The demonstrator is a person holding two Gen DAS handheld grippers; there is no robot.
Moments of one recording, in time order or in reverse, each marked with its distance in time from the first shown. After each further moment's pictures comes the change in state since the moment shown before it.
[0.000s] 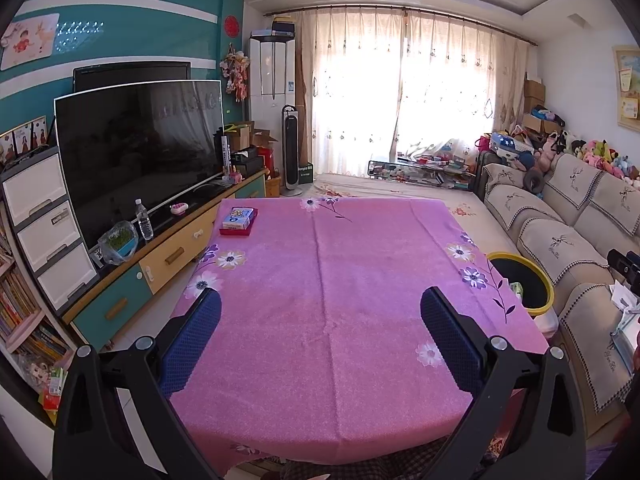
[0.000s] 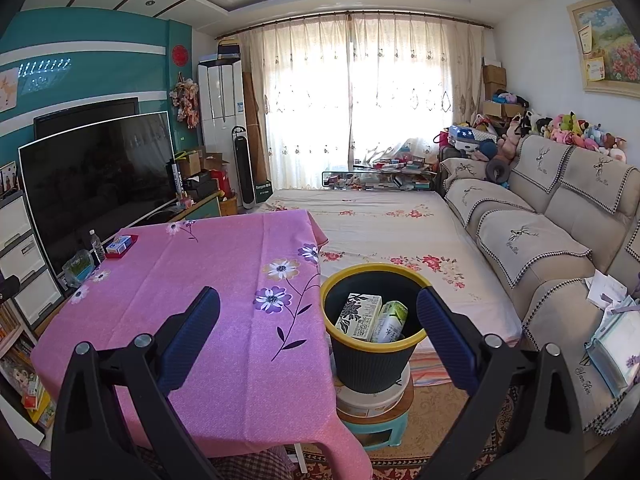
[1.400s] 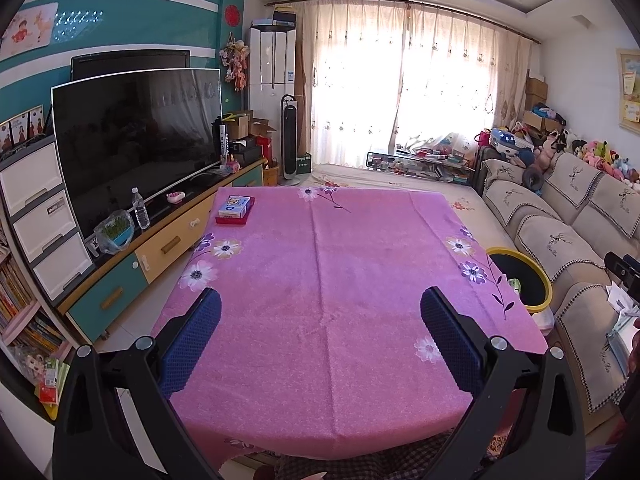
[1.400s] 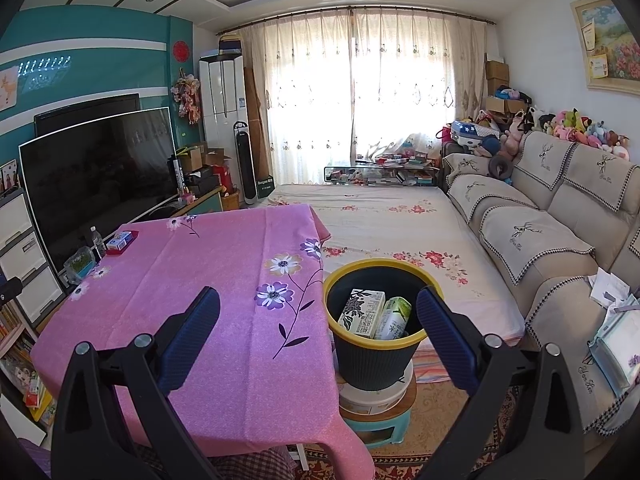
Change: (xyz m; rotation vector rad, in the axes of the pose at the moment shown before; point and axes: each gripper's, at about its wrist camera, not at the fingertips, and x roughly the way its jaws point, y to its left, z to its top) left arm 0.013 -0.001 -0.008 -0.016 0.035 -0.012; right arm 0.010 0.005 -0.007 0.001 0.017 0.008
